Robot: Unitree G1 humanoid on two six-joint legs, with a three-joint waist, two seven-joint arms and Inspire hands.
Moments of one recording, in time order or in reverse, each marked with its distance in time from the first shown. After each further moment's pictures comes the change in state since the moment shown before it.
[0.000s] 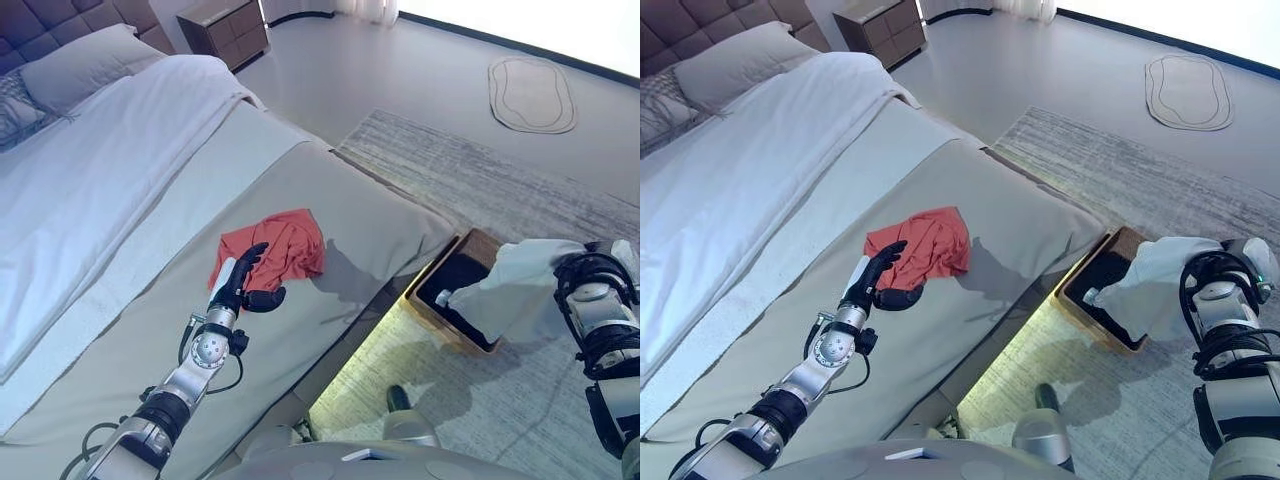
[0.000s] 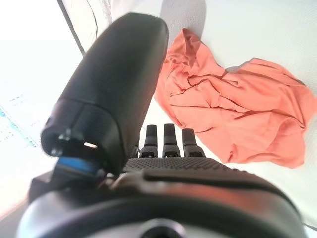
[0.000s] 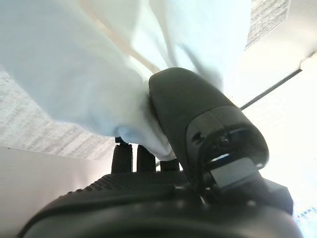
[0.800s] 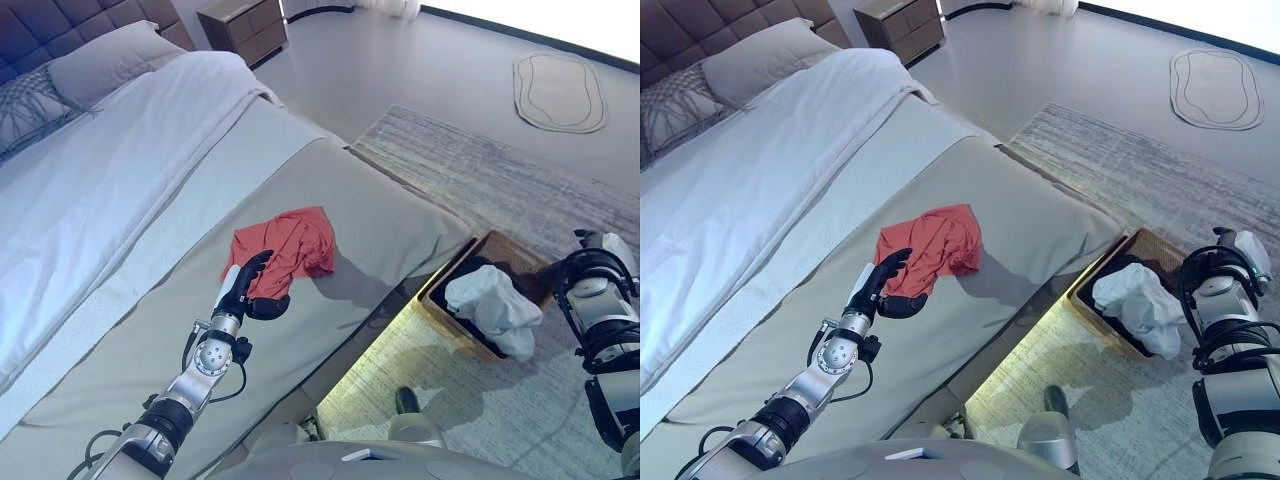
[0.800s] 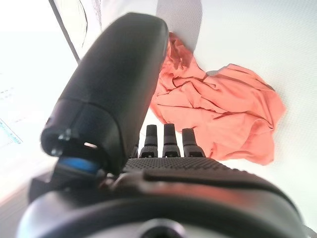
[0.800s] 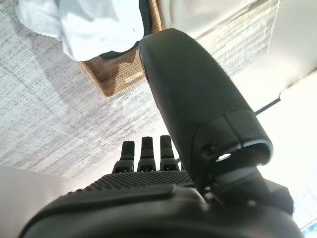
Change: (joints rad) left arm 0.020 -0.017 -0.001 0.000 -0.001 0.000 -0.012; right arm -0.026 -0.005 0.039 0.002 -0.046 -0.047 0.062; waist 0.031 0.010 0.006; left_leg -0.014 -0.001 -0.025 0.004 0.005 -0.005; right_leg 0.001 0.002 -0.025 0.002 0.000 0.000
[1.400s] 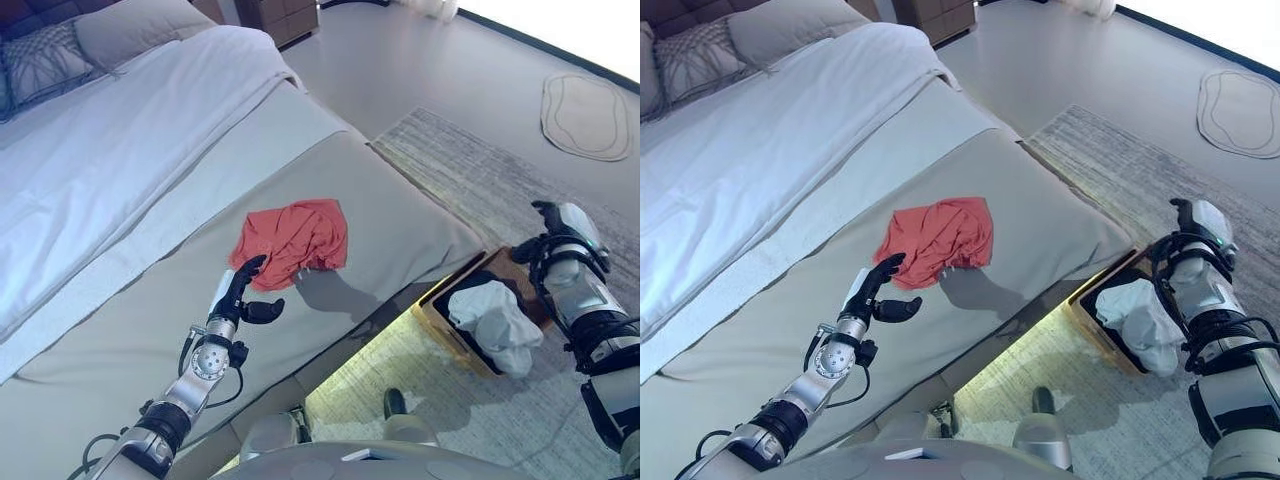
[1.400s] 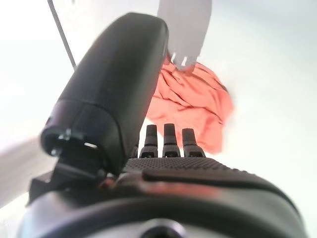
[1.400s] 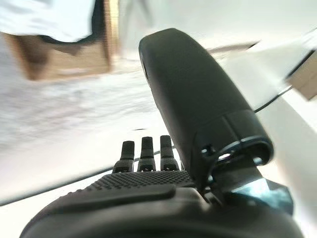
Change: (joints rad) left arm 0.011 0.000 0.010 0.033 0.000 0.000 0.038; right arm -0.030 0.007 0.168 -0.196 -0.117 -0.042 0.015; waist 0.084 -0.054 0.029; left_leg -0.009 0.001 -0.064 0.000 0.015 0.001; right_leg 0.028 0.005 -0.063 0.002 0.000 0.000
